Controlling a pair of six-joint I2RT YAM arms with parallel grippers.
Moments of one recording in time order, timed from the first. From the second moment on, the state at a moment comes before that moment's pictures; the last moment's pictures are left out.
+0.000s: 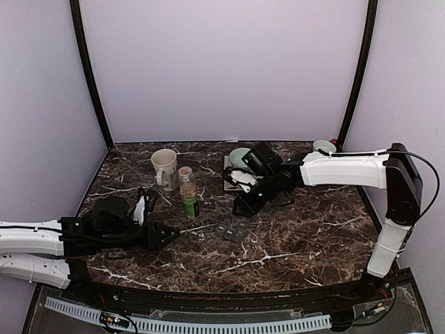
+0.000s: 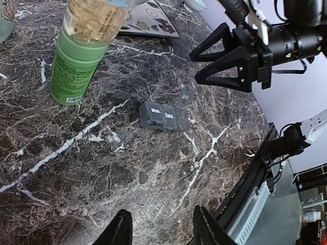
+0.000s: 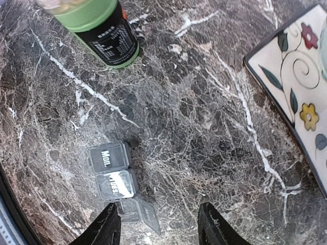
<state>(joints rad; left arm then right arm) -0.97 0.85 0.40 -0.07 0.03 -0.72 0.86 1.80 1.32 -0.56 -0.16 -0.01</state>
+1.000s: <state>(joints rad) -1.09 1.22 0.36 0.26 -0.10 -0.88 1.09 1.89 1.32 -0.54 0.09 -0.08</state>
